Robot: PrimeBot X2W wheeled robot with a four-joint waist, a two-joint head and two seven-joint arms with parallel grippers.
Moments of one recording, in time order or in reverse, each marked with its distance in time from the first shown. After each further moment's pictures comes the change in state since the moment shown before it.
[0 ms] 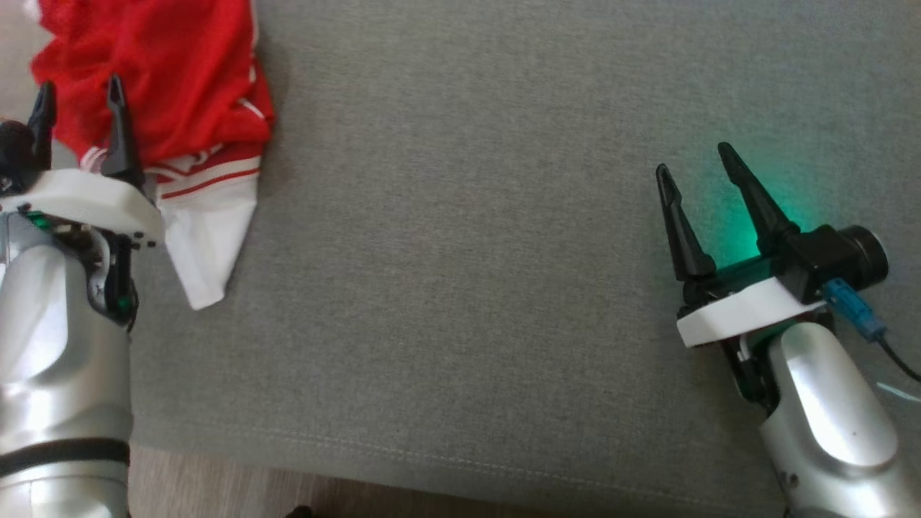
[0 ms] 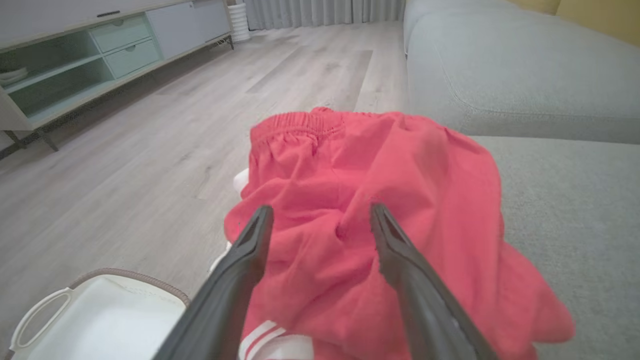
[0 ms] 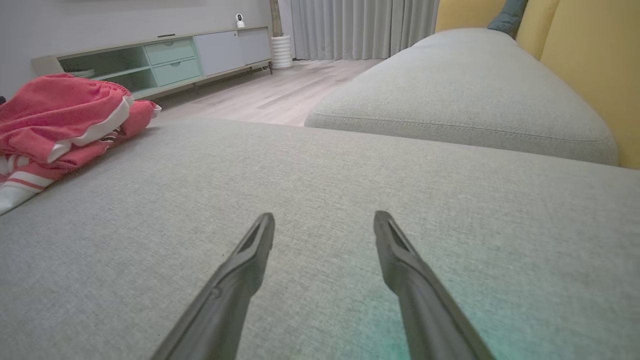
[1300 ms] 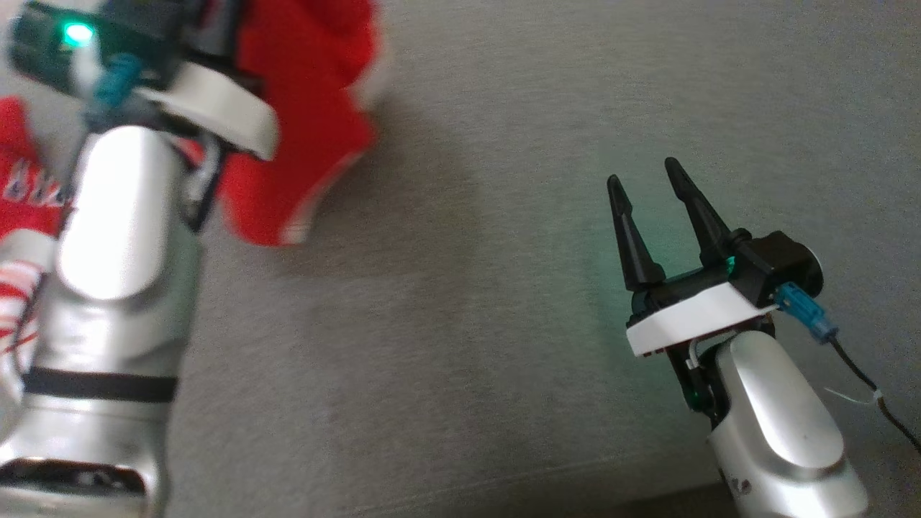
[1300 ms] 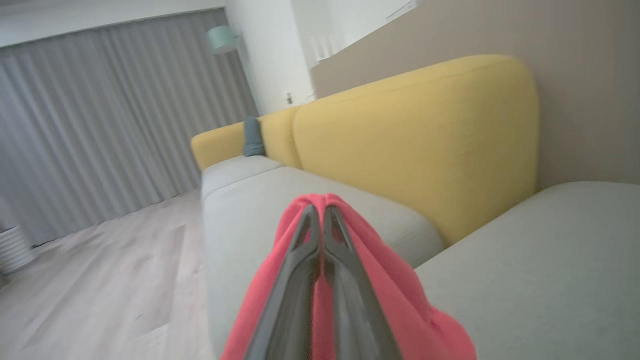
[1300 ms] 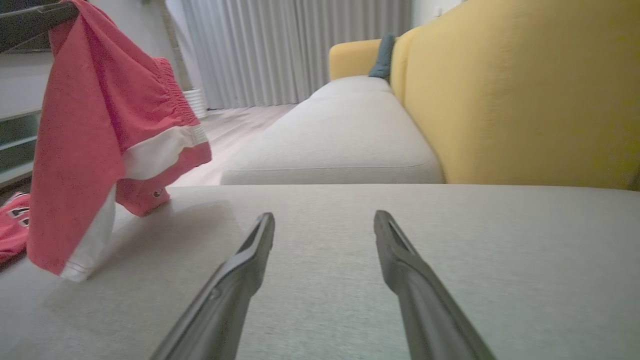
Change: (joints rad) left arm -0.188 -0.018 -0.340 -0.159 0.095 -0.044 -0.007; right arm -0.013 0.103 0.035 0.055 0.064 0.000 0.000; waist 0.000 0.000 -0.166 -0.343
